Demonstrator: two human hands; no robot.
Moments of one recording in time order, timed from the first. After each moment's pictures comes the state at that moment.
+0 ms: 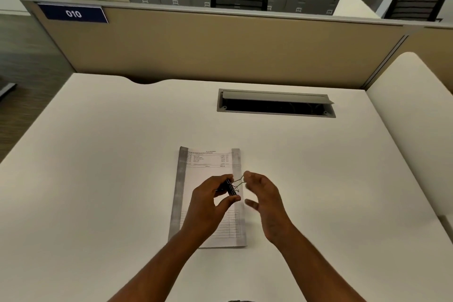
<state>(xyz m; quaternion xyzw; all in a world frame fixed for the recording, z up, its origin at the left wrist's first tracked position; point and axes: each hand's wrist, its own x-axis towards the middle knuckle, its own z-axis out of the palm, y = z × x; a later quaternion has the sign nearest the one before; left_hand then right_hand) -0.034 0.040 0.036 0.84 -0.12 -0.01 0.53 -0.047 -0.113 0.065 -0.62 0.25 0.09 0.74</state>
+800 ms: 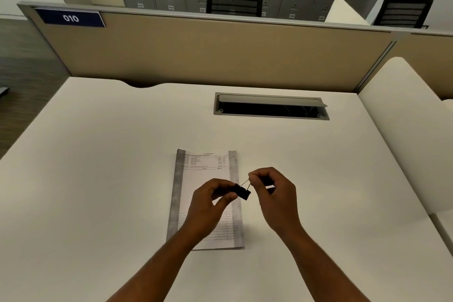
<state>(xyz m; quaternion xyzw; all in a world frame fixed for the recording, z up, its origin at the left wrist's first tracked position) -0.033 0.035 0.041 0.81 -0.05 -0.10 0.58 -0.054 -0.135 0.075 -0.82 0.12 -0.12 0.55</state>
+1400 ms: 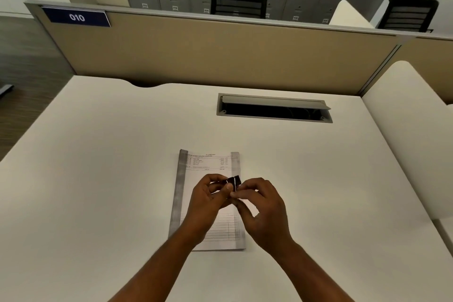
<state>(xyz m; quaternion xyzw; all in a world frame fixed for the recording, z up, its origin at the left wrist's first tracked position) -0.033 0.037 0.057 0.64 0.07 -0.15 0.75 -0.068 -0.121 0.046 -0.91 -0.11 -0.21 0.35</state>
